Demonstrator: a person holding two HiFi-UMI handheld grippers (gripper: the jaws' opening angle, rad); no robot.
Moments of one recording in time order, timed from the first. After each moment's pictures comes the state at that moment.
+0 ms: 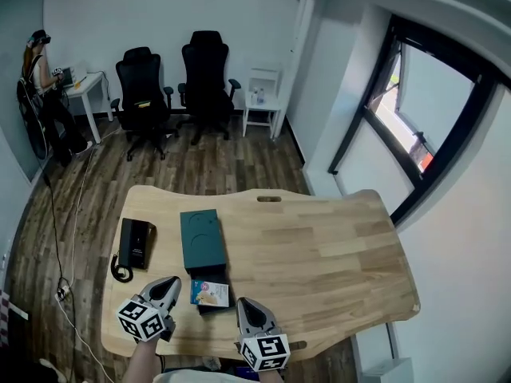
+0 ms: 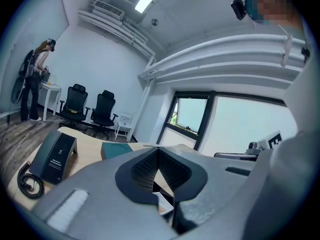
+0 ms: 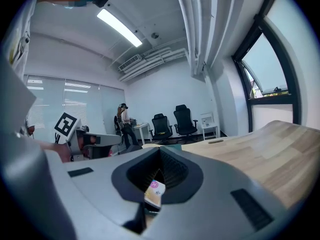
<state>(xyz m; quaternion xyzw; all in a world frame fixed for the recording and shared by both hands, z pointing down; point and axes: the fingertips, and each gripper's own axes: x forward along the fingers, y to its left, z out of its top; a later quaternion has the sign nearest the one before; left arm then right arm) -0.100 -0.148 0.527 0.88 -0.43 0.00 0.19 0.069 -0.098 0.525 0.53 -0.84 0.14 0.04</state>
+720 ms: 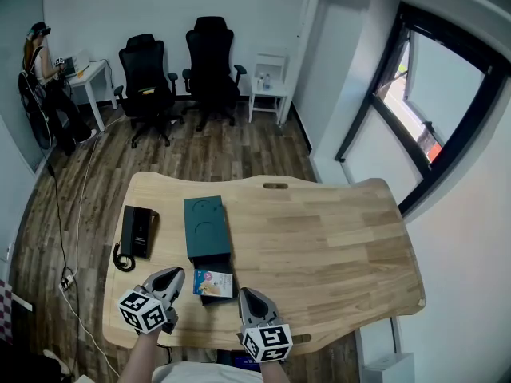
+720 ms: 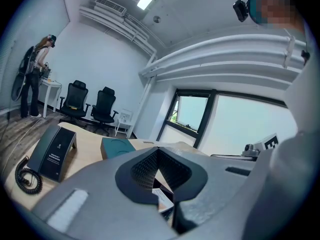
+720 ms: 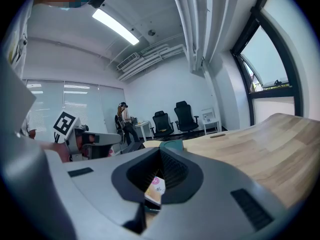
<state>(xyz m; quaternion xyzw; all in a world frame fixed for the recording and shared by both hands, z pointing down) -0.096 -0.151 0.540 0.88 -0.42 0.01 0.21 0.067 -0.105 0.545 0.52 -0.84 0.16 0.04</state>
